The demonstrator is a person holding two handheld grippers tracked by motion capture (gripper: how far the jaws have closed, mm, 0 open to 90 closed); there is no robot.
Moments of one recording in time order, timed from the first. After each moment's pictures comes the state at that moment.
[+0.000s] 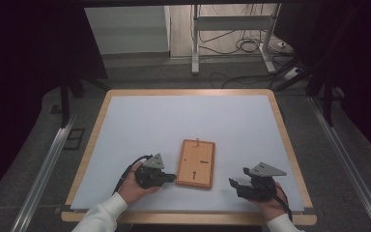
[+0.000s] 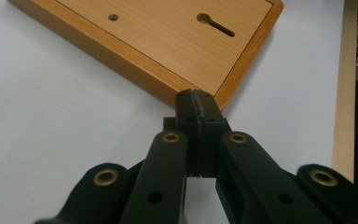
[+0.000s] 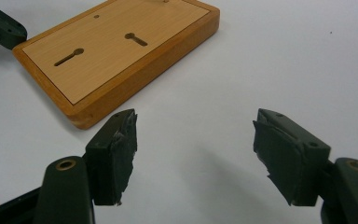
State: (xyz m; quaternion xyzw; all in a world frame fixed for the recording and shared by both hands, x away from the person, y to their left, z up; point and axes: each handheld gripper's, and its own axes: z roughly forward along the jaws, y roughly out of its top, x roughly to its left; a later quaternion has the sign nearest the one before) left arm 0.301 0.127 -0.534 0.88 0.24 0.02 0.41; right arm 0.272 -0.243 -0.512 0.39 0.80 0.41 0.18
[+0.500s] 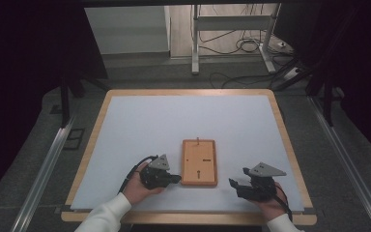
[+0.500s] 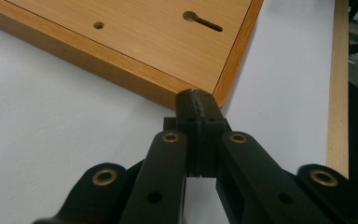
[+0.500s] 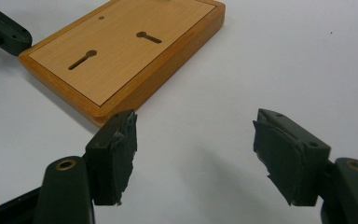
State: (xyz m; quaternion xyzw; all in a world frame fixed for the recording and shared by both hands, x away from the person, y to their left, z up) left arm 0.301 0.114 -0.534 0.88 0.23 0.02 0.41; right arm 0.271 -0.243 -0.512 0.39 0.81 0.41 0.18
